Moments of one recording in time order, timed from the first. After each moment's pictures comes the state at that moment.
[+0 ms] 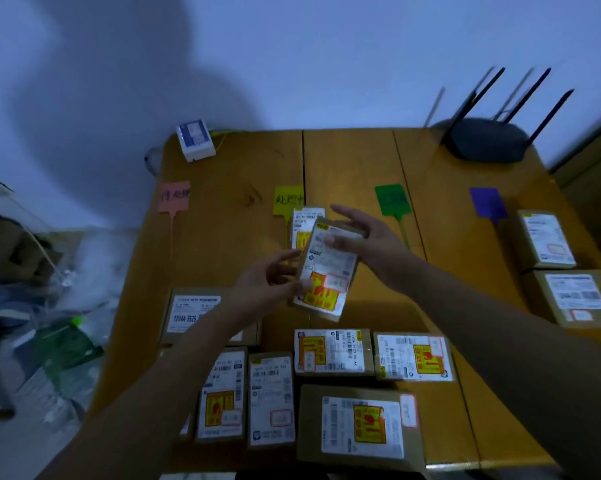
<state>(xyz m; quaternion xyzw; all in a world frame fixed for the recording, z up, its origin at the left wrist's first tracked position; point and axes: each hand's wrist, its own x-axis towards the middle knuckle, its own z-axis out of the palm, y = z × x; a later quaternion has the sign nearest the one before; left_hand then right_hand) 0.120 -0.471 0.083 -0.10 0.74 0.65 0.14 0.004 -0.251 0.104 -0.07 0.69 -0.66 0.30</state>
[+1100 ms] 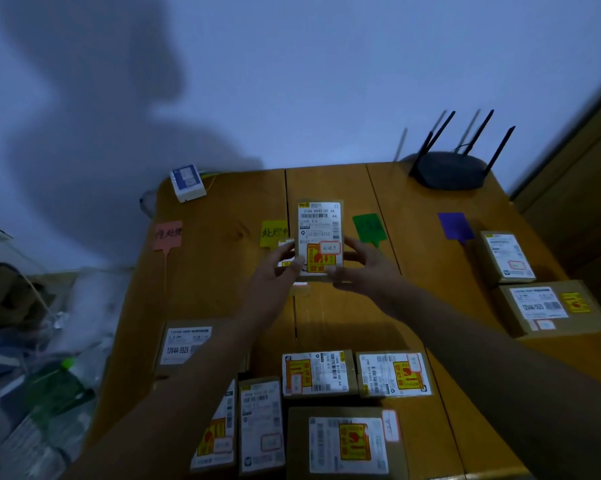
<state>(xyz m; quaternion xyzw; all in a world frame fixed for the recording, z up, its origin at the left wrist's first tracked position) 0.086 -0.416 0.123 -0.14 0.76 0.63 0.01 0.016 -0.214 0.123 -0.03 0.71 -0.65 0.29</state>
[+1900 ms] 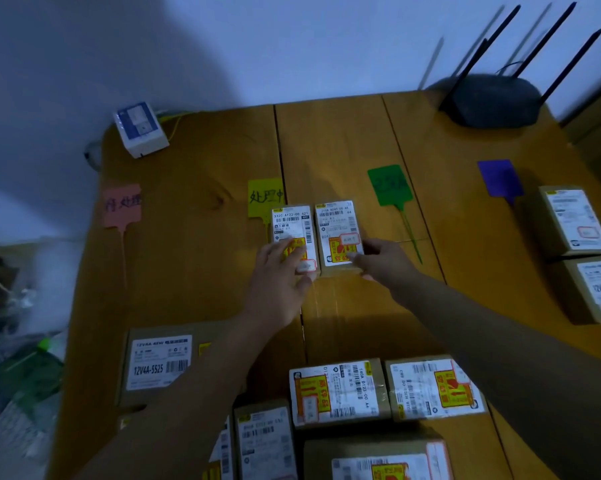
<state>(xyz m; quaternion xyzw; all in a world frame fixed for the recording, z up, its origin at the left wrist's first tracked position) 0.025 -0.448 -0.026 0.00 0.96 0.26 0.06 -0.053 -0.233 -0.028 0.15 0.77 -0.55 0.28</state>
